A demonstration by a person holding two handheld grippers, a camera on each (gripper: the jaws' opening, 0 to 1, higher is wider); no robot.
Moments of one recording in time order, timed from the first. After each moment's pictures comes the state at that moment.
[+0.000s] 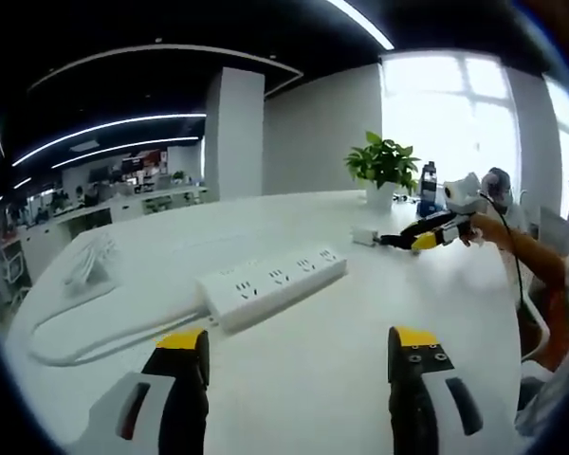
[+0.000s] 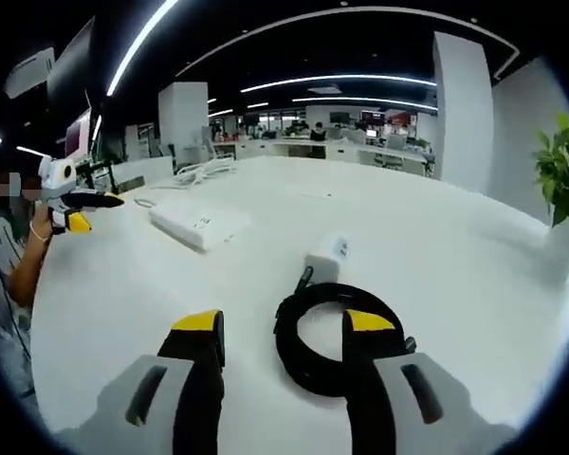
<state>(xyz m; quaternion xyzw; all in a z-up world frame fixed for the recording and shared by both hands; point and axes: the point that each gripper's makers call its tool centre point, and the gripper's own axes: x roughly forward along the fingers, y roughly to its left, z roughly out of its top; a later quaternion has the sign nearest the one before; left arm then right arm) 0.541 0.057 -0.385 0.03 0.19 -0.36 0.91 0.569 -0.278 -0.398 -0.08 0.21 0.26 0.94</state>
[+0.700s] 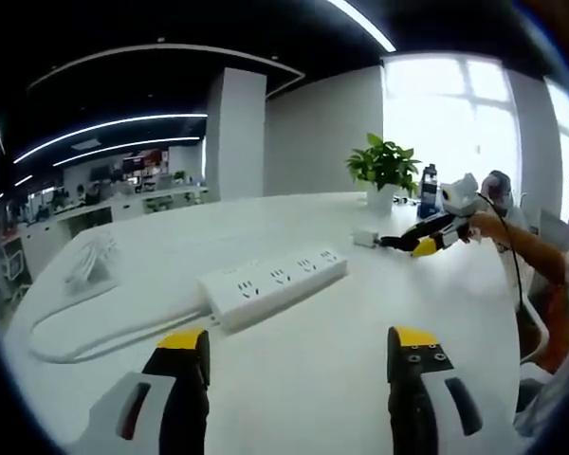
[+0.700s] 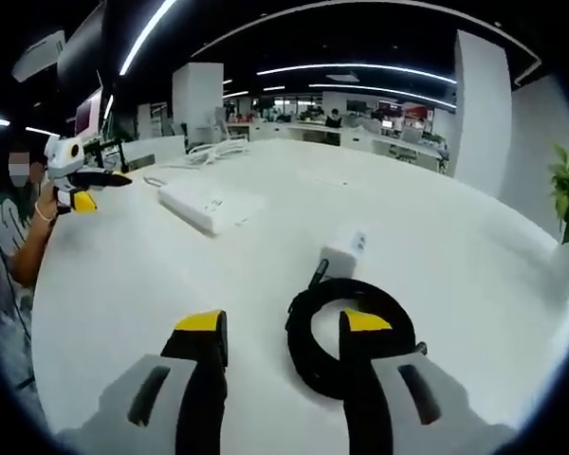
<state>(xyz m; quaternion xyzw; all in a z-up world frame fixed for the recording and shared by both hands) 0.540 0.061 -0.384 0.02 0.19 -0.36 0.91 0.567 -0.270 -0.408 -0.11 0.25 0.28 0.92</state>
